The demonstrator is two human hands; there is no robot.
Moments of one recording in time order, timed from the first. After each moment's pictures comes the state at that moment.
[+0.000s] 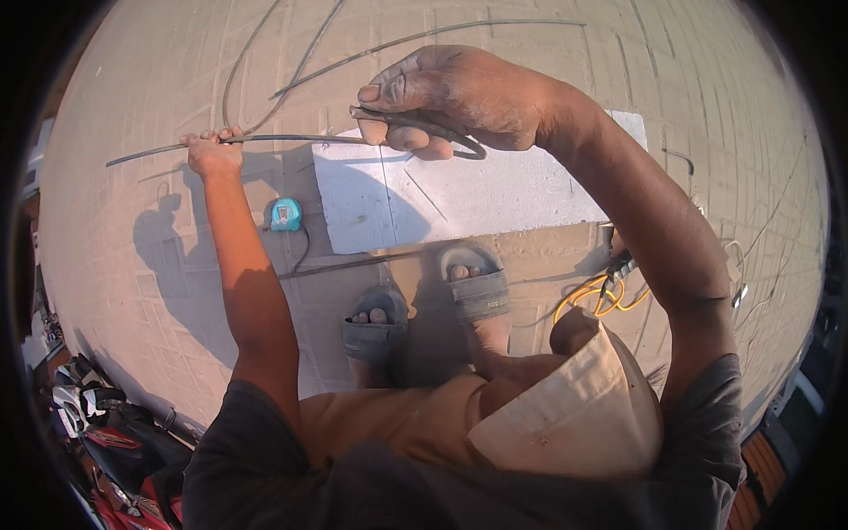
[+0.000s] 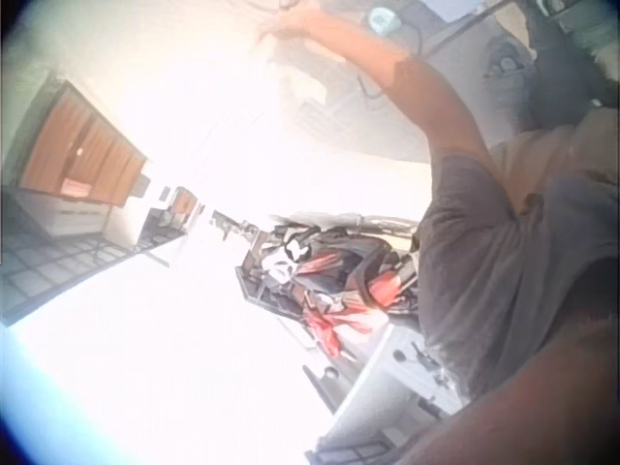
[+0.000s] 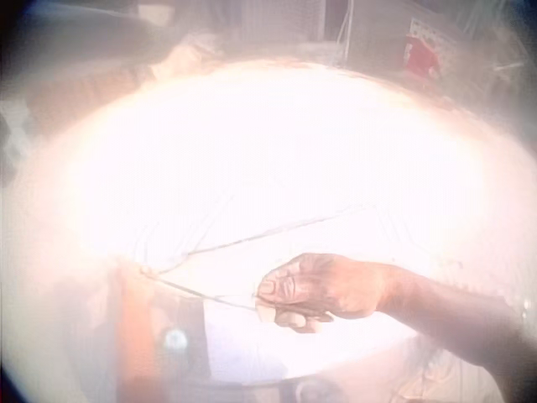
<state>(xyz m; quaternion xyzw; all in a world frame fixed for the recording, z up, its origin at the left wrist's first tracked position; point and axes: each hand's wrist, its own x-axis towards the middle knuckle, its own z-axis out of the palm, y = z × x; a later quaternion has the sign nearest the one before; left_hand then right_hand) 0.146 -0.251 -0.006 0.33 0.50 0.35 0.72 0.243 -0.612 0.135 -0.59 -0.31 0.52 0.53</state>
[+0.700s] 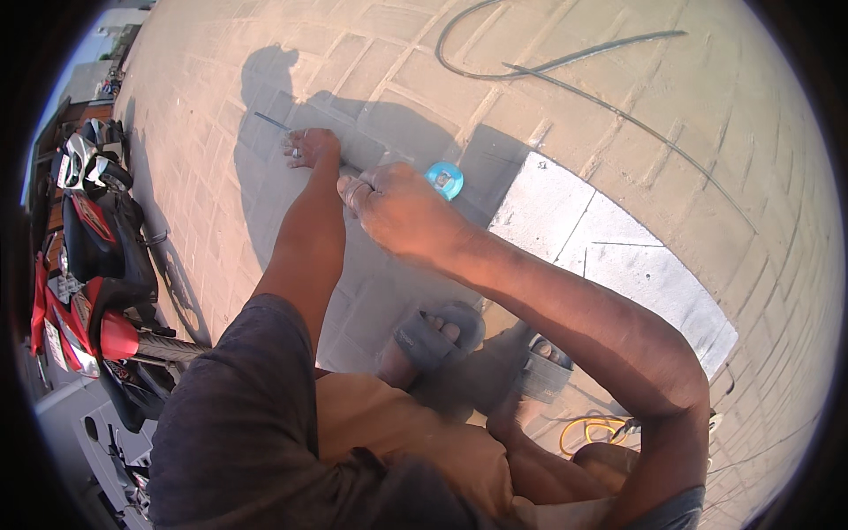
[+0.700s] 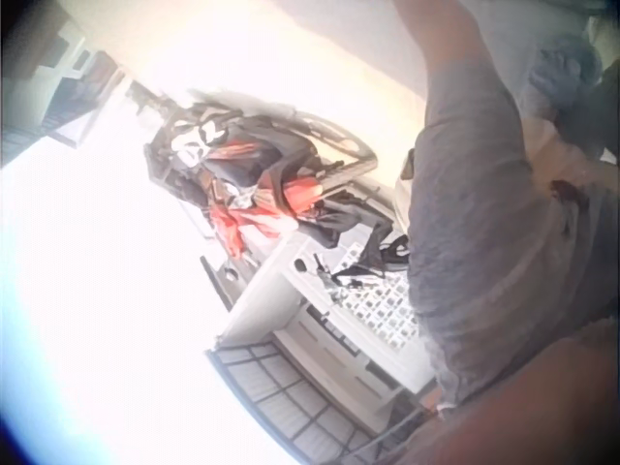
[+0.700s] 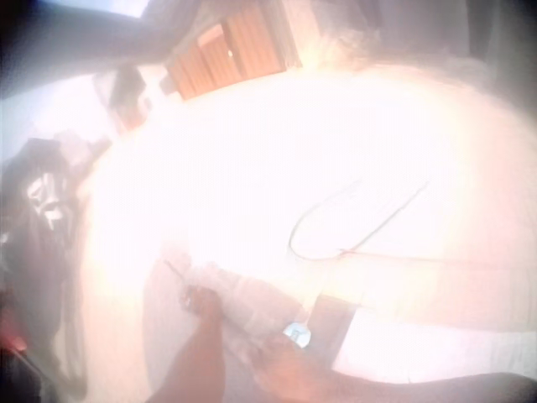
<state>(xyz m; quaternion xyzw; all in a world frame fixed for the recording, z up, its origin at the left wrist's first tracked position) -0.087 -0.112 -0.146 0.58 0.81 0.02 0.01 0.075 -0.398 0.090 -0.57 -0.40 0.59 0.41</state>
